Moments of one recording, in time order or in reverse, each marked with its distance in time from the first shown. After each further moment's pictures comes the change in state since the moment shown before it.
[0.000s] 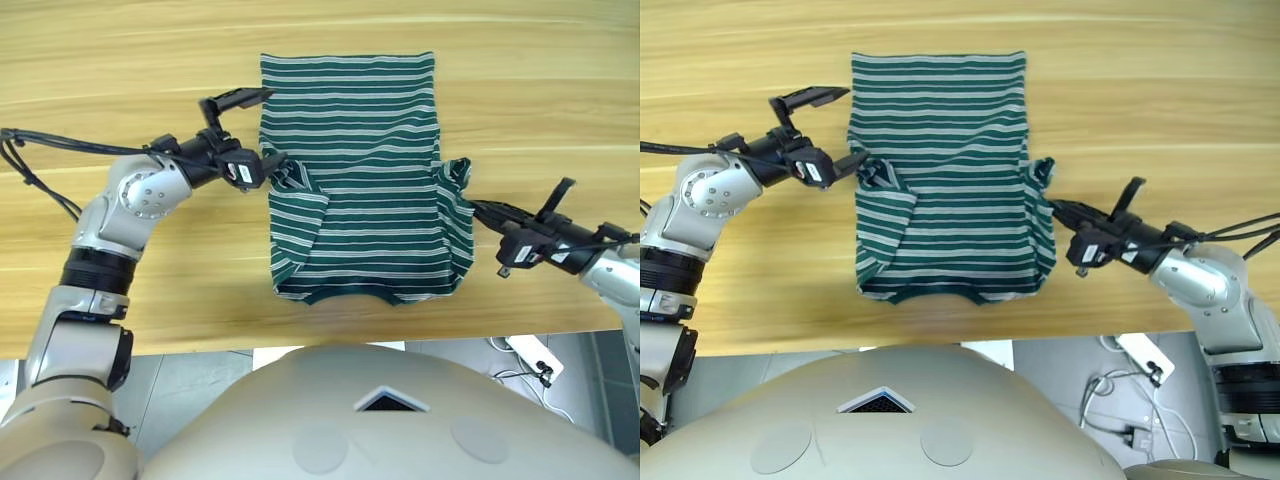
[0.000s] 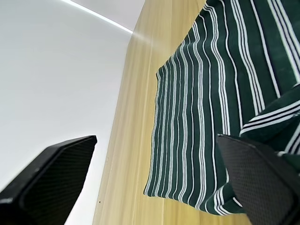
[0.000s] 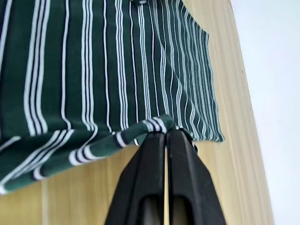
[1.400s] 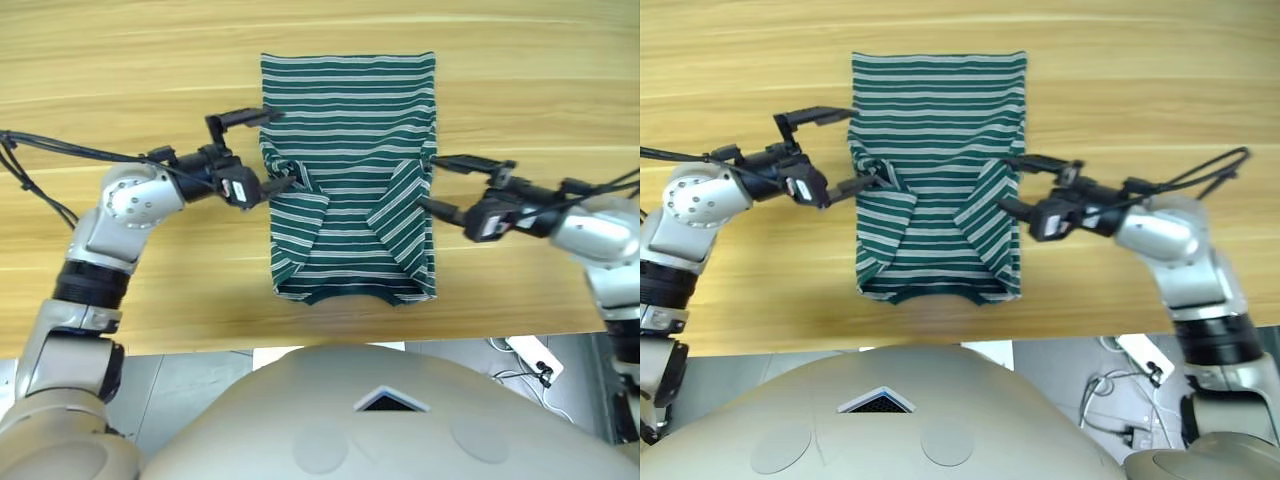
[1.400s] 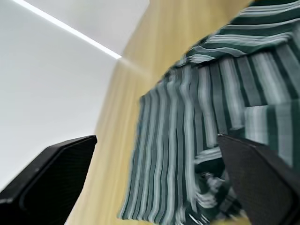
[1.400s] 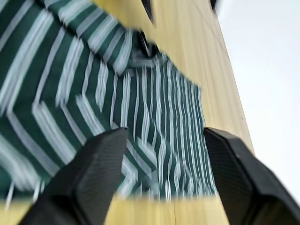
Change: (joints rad) left arm 0.134 0.142 -0.003 -0.170 -0.282 -0.004 -0.295; right arm -0.165 -0.009 0.028 -0.044 0.101 0.085 0.201
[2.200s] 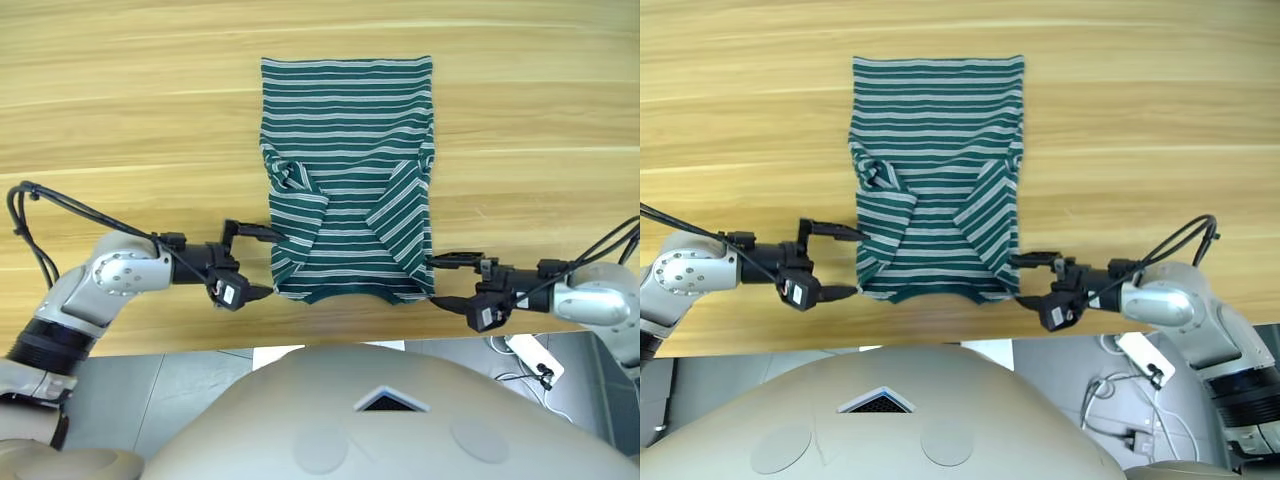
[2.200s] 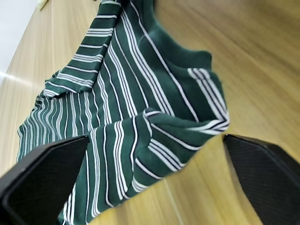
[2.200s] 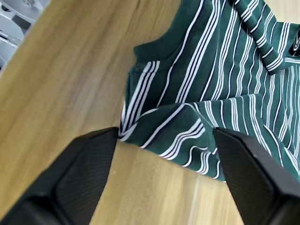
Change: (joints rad) left arm 0.248 0.141 -0.104 -0.182 0.042 -0.044 -0.153; right arm 0.208 -0.068 0.164 -0.027 -0.141 -0.130 0.080
